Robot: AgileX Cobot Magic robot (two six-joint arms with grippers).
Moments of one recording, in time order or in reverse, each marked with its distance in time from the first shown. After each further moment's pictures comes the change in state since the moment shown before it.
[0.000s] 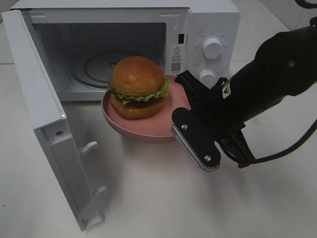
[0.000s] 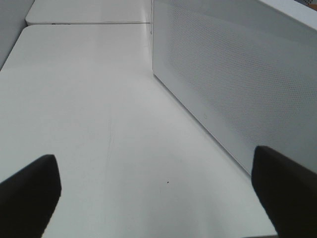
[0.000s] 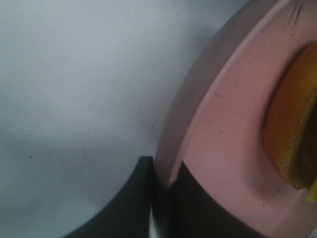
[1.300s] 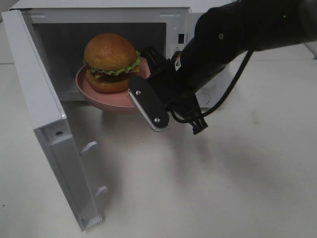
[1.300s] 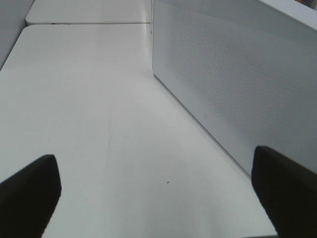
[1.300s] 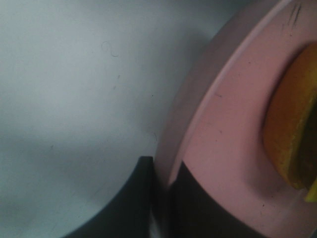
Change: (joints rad) left arm 0.000 0.000 0.000 0.000 0.000 0.000; right arm 0.044 0.226 -0.339 -0.093 0.063 0.128
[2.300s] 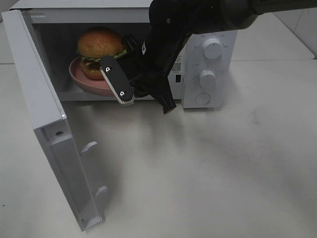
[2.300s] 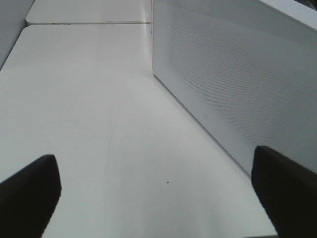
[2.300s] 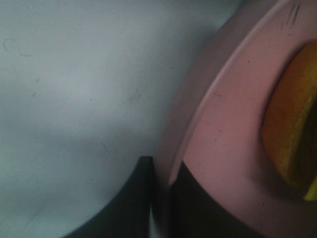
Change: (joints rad) left arm 0.000 0.000 0.000 0.000 0.000 0.000; right arm 0.012 0.252 -0.394 -0.092 0.186 0.160
